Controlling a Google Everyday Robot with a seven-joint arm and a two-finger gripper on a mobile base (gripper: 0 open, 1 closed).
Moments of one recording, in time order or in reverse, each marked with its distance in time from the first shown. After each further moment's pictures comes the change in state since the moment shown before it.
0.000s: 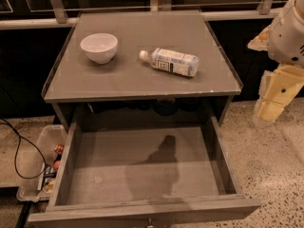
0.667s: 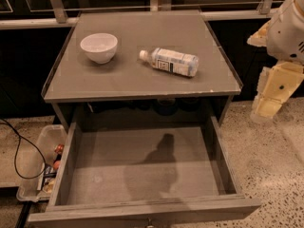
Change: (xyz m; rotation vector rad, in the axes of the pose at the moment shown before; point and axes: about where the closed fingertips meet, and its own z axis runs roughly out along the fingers) arm -0.005 -0.005 -0.003 0.026 -0.005 -0.003
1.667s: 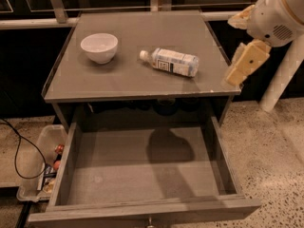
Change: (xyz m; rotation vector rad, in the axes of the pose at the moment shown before) arm -0.038 -0.077 0.029 0.059 -0.302 0.026
